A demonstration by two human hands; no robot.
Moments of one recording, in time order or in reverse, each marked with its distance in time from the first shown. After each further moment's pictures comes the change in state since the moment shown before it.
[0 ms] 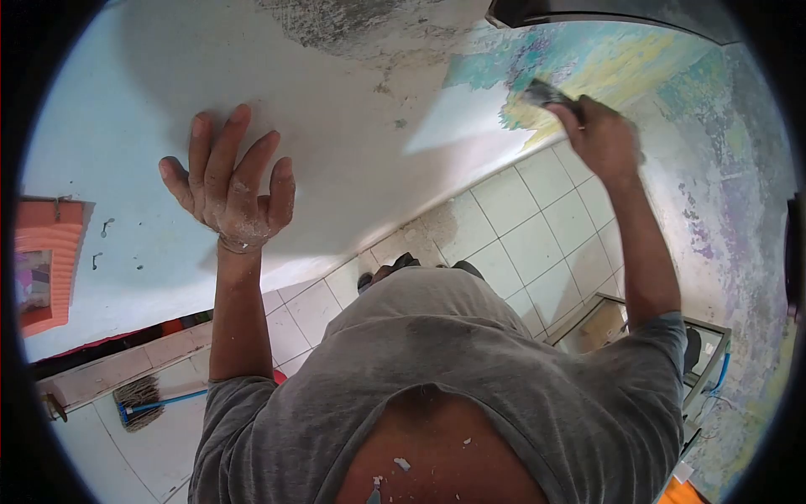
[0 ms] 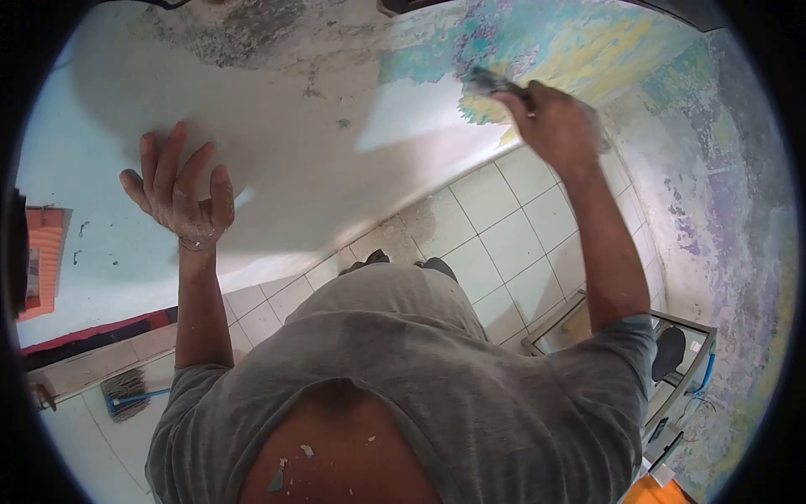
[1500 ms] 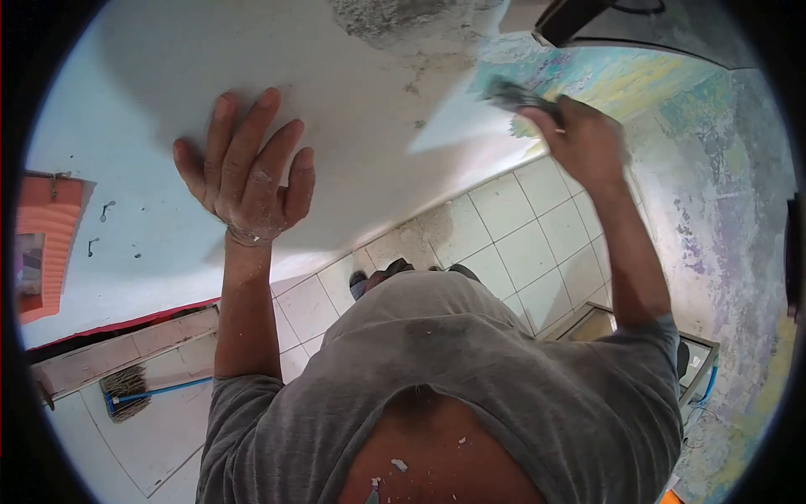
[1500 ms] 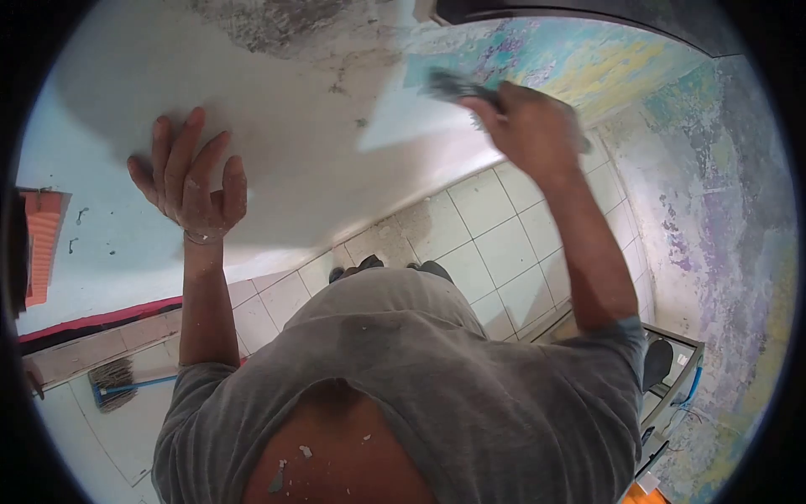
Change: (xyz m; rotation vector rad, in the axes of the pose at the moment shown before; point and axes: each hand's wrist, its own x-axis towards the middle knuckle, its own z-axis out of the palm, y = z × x) left_hand -0.003 0.004 0.000 0.031 -0.012 -0.041; right_hand 0.024 -0.067 -0.021 0.083 -0.131 0.001
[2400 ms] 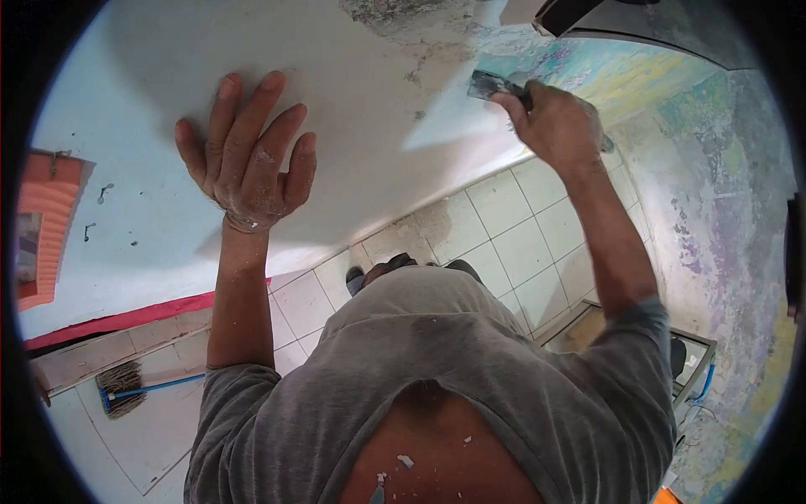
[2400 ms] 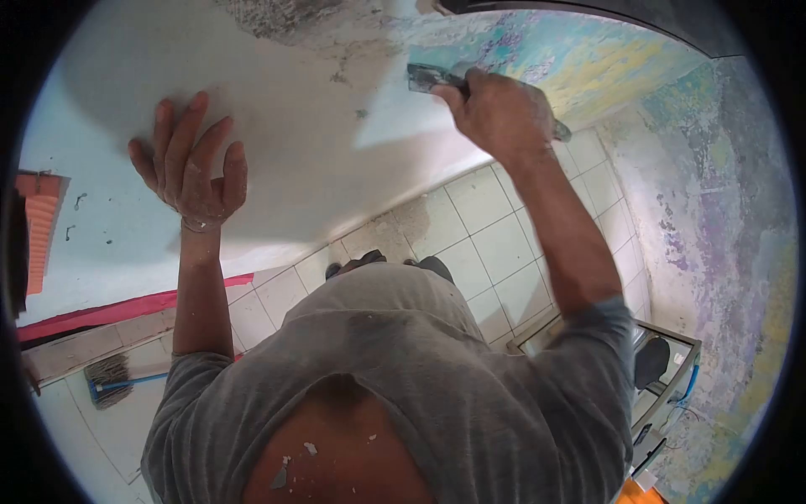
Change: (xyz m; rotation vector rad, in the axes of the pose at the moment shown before) left_hand 0.003 0.003 0.001 0.019 0.032 0.008; right_hand 0.007 -0.006 0.020 -0.043 0.113 -0.050
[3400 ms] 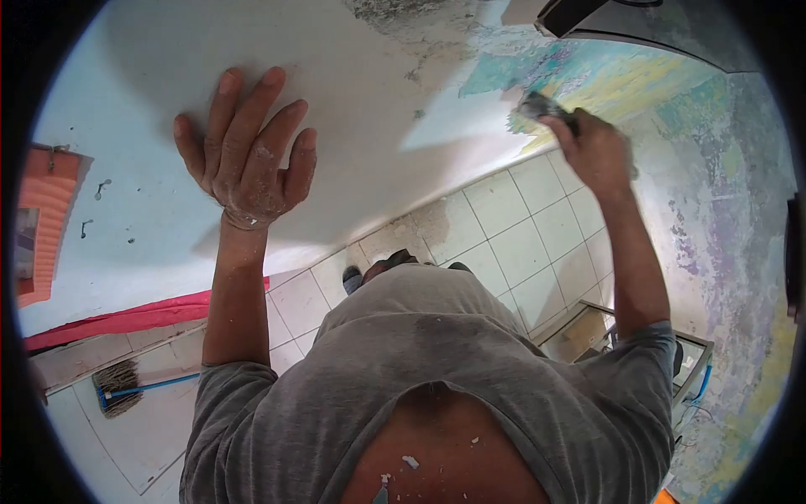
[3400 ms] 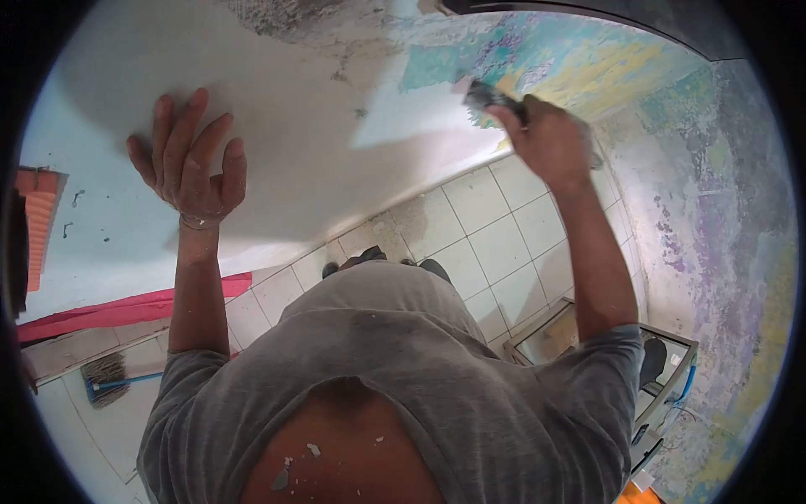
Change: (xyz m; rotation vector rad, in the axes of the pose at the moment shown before) left_hand 0.000 -0.002 0.002 0.005 0.002 -0.001; right_hand -0.028 0.033 -0.013 0.002 -0.116 0.094
